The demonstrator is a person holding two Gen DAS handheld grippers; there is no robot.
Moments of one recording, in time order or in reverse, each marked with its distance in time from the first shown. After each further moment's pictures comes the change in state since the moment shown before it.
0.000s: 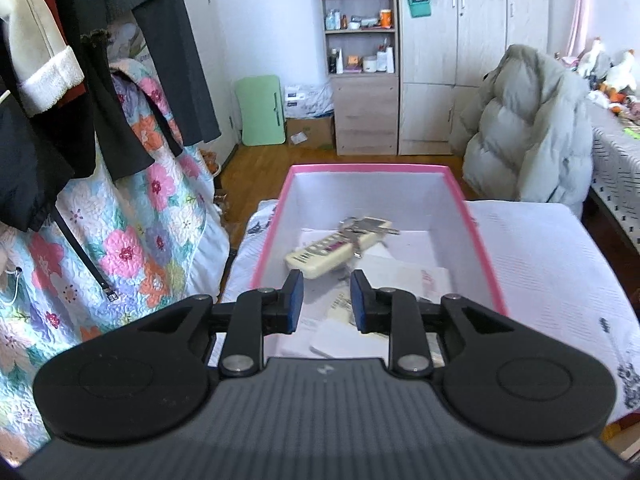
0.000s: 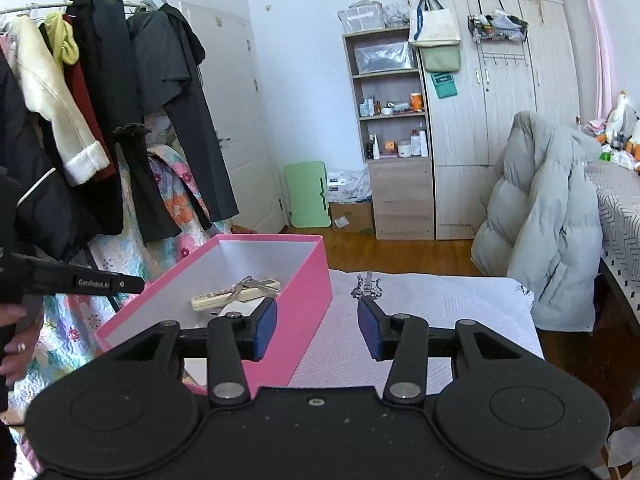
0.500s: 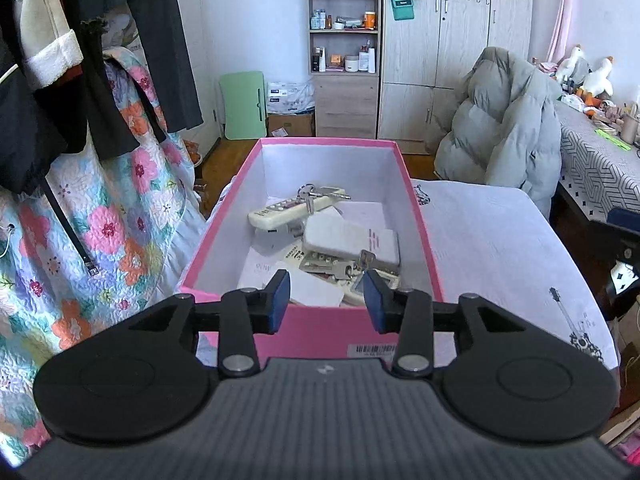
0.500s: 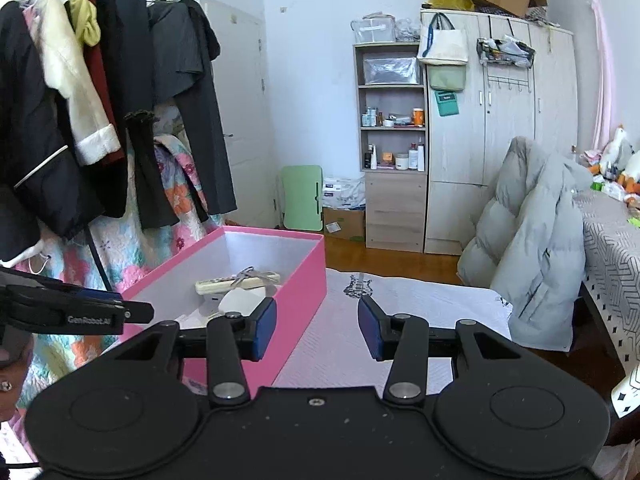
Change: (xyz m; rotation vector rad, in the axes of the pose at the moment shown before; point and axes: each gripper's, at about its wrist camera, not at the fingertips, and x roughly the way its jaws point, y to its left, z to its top) left arm -0.048 -0.030 -0.048 -0.030 -0.002 -0.053; right arm -0.038 0.019 -0.007 -0.090 -0.013 -0.038
